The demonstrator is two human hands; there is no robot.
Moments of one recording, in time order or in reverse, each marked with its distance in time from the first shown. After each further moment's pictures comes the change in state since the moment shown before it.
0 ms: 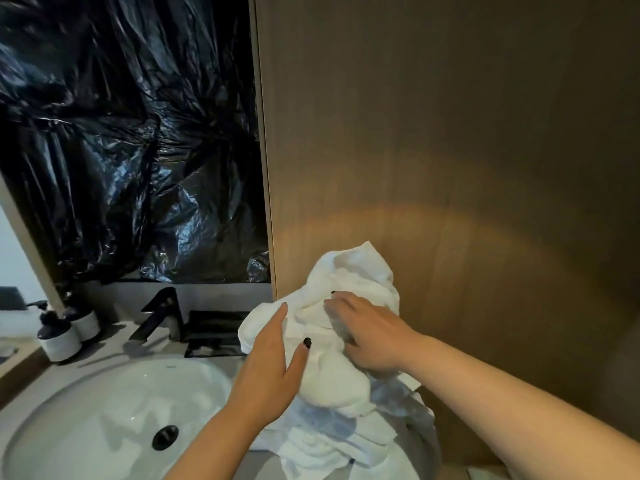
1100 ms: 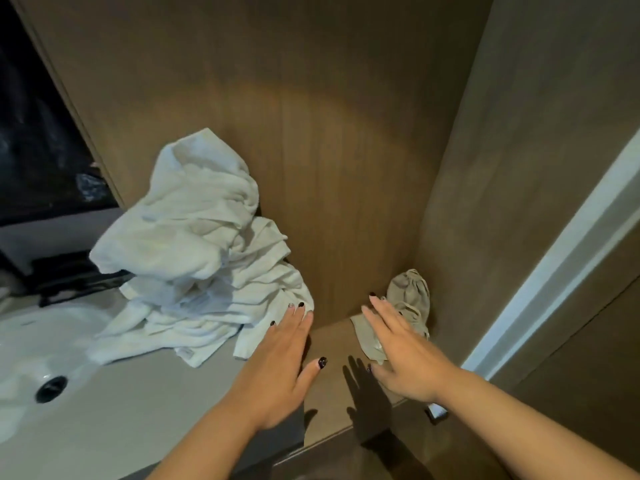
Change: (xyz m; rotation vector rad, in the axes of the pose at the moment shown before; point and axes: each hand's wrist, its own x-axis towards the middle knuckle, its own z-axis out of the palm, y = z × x) left_hand -0.160 0.055 0.135 0.382 -0.645 0.447; right_hand -0.323 0.005 0.110 0.177 -0.117 0.575
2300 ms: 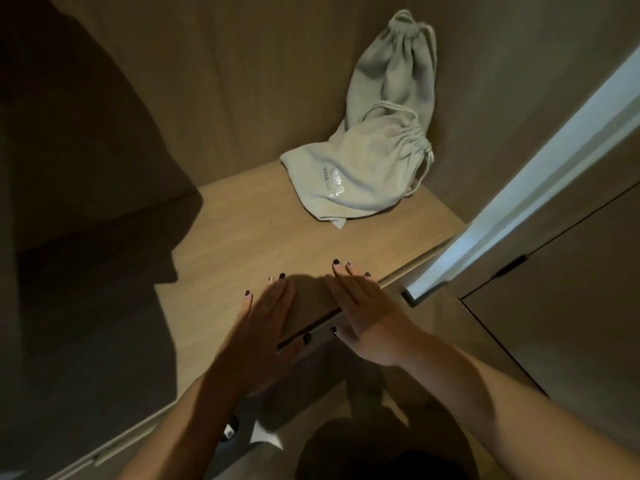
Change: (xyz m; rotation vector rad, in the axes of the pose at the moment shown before) left_hand 0.144 -0.145 0.575 0.016 -0.246 0.084; right_hand 0.106 0.275 0.484 -0.119 -0.091 0.093
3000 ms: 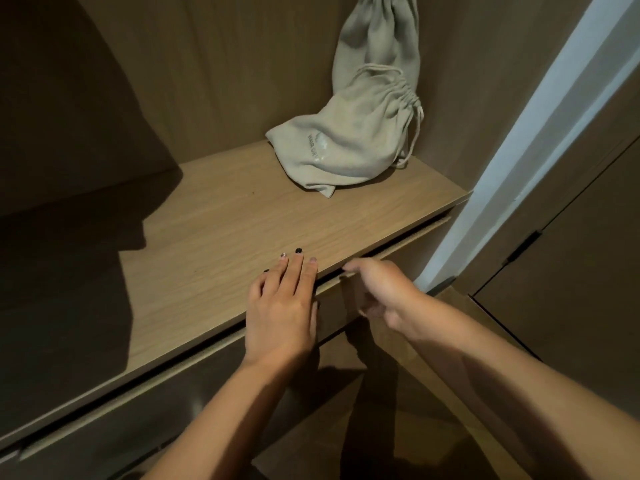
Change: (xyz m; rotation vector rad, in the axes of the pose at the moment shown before) left_hand 0.017 0.057 0.062 0.221 0.453 -0.059; right_hand -0.001 -0.001 0.024 1.498 0.129 0.801
